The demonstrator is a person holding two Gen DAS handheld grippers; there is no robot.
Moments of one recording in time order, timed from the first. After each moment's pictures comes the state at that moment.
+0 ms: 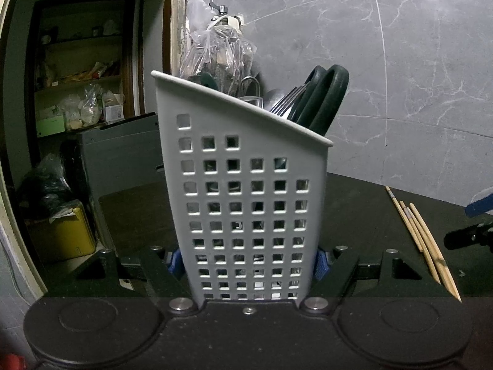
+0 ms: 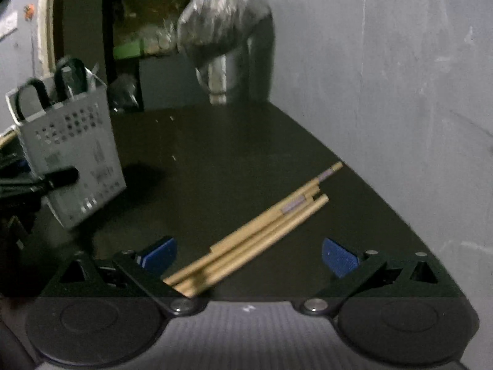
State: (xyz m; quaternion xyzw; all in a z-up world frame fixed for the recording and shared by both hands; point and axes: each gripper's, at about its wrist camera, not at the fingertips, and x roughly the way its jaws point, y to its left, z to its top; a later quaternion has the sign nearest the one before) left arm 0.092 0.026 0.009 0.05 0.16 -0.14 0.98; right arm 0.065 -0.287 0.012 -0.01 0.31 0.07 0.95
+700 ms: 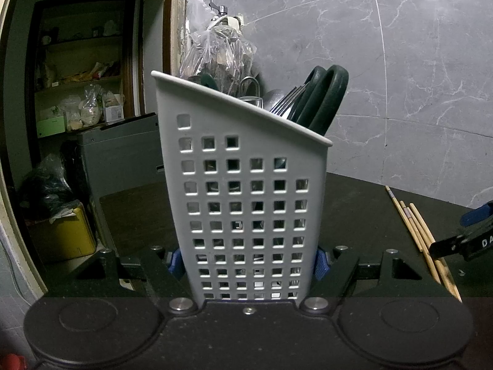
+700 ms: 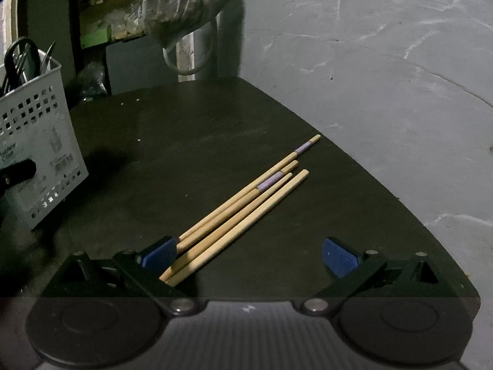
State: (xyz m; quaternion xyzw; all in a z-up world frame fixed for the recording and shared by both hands) left arm 0.092 0.026 0.008 0.05 0.16 -0.15 0.98; right arm 0.085 -0.283 -0.005 -0.01 0.35 0.02 0.94
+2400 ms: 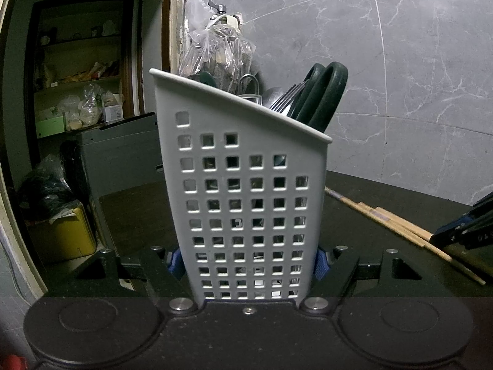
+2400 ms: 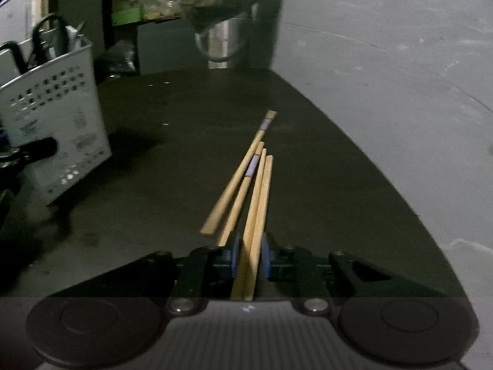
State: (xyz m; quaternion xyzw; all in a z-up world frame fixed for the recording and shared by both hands) left arm 0.091 0.026 0.009 0.05 0.16 -0.15 0.98; right arm 0.092 -0.276 0.001 -0.05 0.36 0.09 0.93
